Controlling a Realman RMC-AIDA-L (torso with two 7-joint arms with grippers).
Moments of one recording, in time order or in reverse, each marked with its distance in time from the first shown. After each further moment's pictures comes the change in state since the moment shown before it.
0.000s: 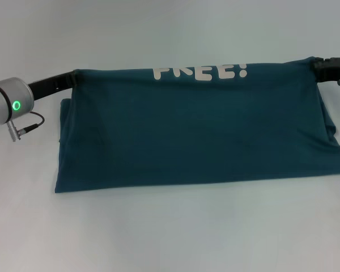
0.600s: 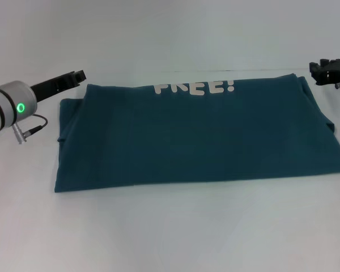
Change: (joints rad) left arm 0.004 -0.022 -0.001 -0.017 -0.067 -0.073 0.011; right arm 0.001 0.043 -0.014 -0.023 0.001 0.115 -0.034
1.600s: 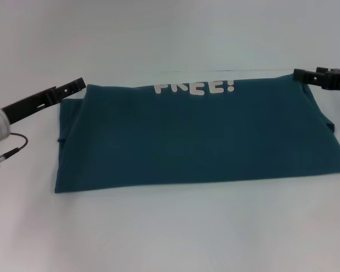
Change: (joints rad) left arm 0.158 -0.006 0.003 0.126 -0.065 0.326 0.020; right arm -0.132 -0.048 -0.002 -0.173 0.010 -0.571 0.348
